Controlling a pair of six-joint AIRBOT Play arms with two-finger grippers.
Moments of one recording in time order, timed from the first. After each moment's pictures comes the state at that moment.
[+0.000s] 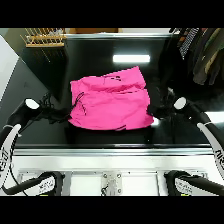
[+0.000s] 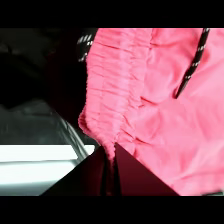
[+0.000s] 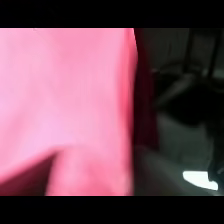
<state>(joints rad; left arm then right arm) 0.14 -1.30 0.80 1.03 -1.02 -1.45 0.02 -1.32 0.90 -1.13 0.86 1.66</state>
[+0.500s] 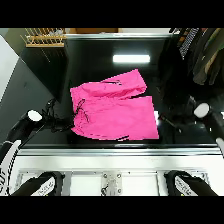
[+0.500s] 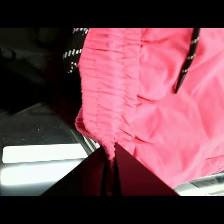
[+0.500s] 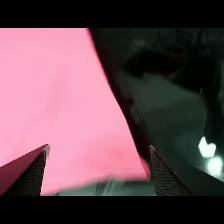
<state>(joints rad) 0.08 -1.13 0.64 1.03 -0.97 -1.44 -0.13 -1.04 0.71 -1.21 1.08 1.90</state>
